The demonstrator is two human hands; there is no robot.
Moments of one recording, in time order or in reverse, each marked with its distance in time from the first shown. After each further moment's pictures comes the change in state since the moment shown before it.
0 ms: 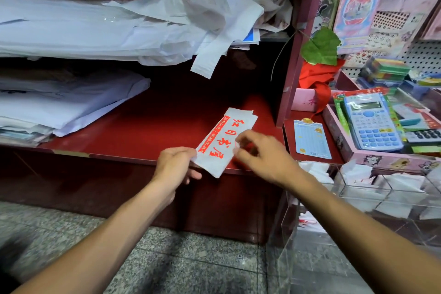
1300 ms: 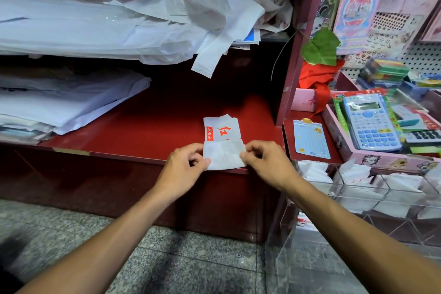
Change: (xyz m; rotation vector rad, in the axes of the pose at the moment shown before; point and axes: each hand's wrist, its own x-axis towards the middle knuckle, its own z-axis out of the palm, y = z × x) left_hand 0.013 -0.024 -0.004 0.397 -0.117 0.625; right_hand -0.010 0.011 0.013 0.234 0.080 0.157
